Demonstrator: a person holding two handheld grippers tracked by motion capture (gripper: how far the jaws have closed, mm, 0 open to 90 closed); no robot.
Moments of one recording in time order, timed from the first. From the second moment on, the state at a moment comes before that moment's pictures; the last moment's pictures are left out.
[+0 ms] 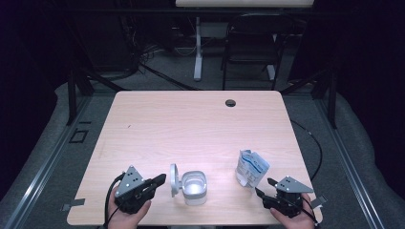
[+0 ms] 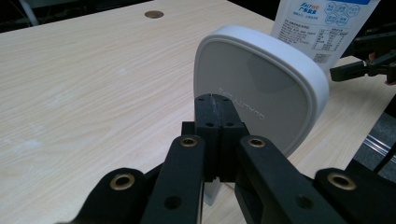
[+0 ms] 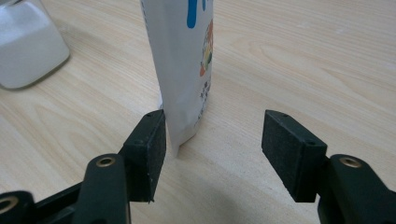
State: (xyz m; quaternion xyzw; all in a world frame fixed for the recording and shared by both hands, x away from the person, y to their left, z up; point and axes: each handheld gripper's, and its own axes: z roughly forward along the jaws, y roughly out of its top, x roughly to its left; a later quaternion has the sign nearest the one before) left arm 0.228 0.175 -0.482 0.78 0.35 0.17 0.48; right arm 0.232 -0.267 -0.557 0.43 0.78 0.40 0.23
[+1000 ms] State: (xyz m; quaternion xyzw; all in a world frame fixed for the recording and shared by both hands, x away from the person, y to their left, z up) left arm 0.227 0.157 -0.482 0.79 0.34 0.17 0.48; right arm 0.230 -0.268 -0.557 0.43 0.78 0.40 0.22
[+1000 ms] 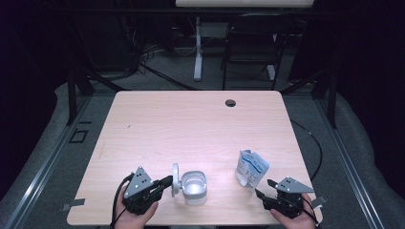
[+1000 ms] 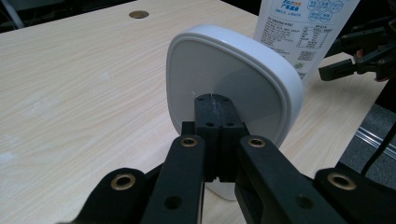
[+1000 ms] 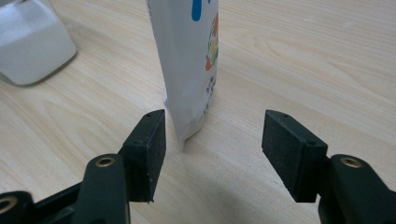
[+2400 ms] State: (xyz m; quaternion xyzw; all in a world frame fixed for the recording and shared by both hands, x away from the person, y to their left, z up) left arm 0.227 0.139 -0.493 0.81 0.32 0.15 0.47; right arm 0.231 -0.263 -0.559 0.43 0.78 0.40 0.21
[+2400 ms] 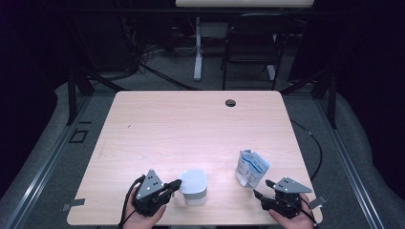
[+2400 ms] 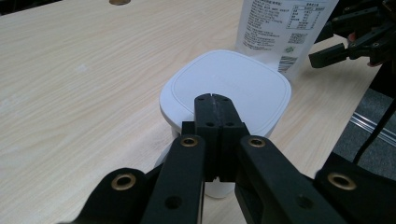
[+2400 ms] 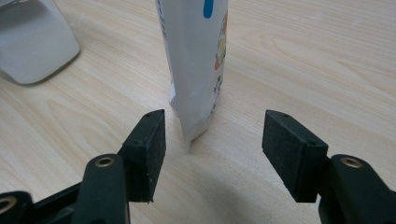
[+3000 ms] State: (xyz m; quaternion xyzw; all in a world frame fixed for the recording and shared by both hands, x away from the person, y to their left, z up) left arm 0.229 0.152 -0.490 0.80 0.33 0.16 0.47; right arm 0.231 -0.263 -0.559 0.43 0.78 0.40 0.21
